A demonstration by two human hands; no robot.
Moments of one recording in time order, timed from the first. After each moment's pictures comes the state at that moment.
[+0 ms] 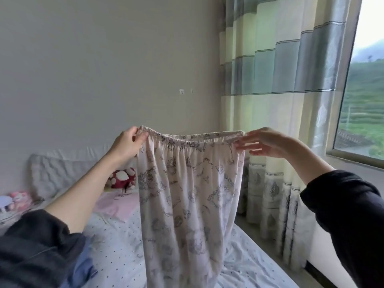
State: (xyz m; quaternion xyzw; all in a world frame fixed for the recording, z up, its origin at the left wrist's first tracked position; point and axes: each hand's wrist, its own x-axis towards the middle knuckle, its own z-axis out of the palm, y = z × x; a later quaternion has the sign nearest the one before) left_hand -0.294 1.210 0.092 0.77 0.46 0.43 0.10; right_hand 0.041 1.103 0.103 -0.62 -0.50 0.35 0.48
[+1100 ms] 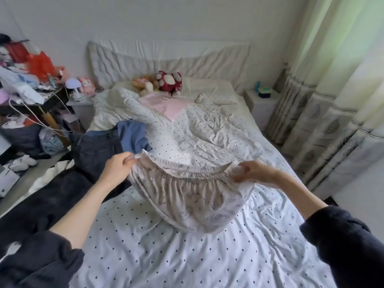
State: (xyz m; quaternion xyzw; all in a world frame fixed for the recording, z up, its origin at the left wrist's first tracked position) left_hand -0.492 1.092 -0.210 0.63 0.69 0.29 0.20; right_hand -0.110 1.083 -0.190 -0.63 -0.67 0.39 0.07
